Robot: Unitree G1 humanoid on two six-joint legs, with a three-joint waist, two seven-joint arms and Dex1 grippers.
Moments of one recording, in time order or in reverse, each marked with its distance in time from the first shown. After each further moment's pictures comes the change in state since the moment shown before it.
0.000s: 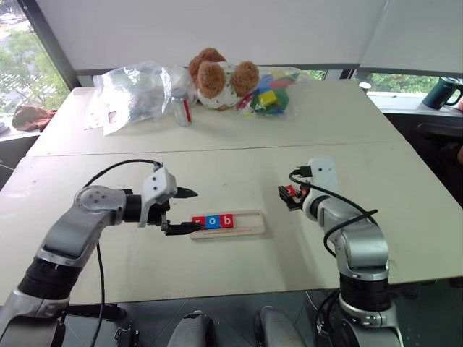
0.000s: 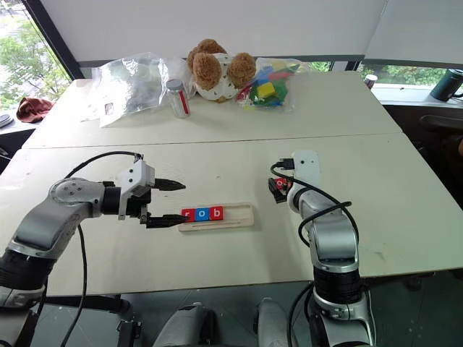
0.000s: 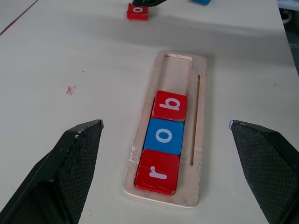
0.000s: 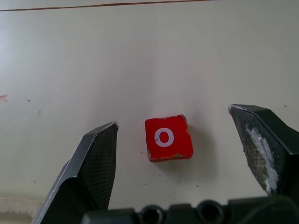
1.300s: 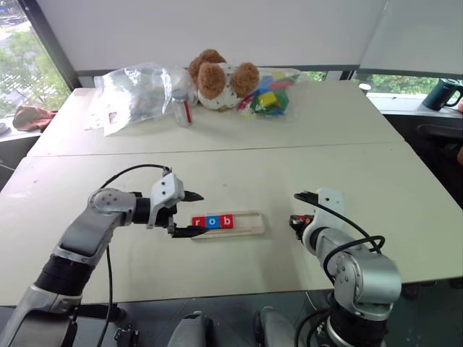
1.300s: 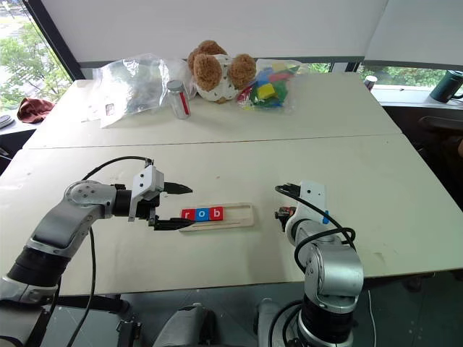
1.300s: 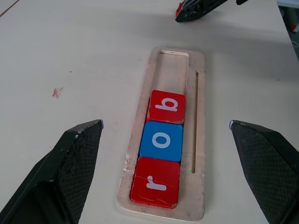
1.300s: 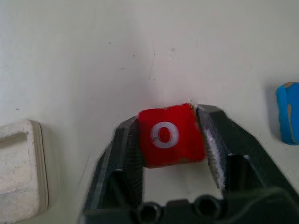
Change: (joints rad) left arm -0.027 -0.061 -0.044 0.080 0.059 -0.078 -0.028; right arm 0.144 0.206 -0.060 -0.327 0.046 0.413 -0.196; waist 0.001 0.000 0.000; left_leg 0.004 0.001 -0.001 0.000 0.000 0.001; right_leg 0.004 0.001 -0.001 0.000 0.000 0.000
